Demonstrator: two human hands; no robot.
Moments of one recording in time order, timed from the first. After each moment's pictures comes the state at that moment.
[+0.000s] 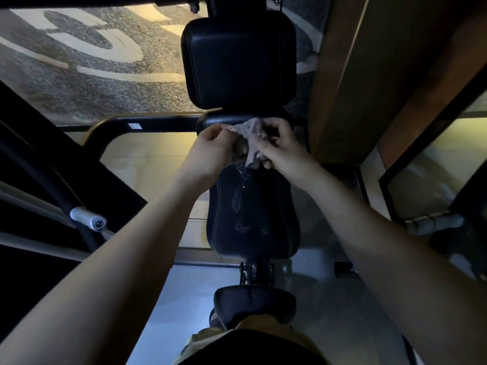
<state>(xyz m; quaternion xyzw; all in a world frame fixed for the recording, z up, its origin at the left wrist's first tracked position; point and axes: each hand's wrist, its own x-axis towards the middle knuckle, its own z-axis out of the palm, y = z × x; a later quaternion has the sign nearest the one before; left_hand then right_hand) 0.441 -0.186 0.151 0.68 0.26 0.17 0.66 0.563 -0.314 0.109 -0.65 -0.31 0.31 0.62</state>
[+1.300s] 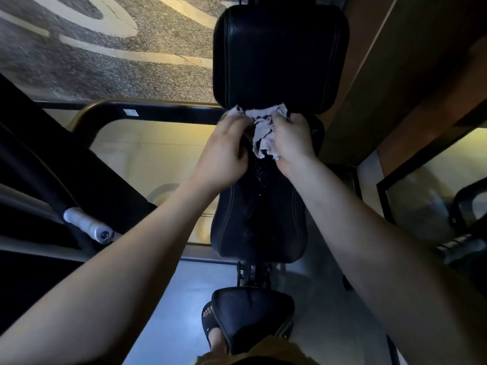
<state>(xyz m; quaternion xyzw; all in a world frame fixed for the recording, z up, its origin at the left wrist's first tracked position) 0.448 -0.104 0.105 0.93 0.13 0.24 0.26 0.566 -0.200 0.122 -0.67 -0.04 0.23 0.71</state>
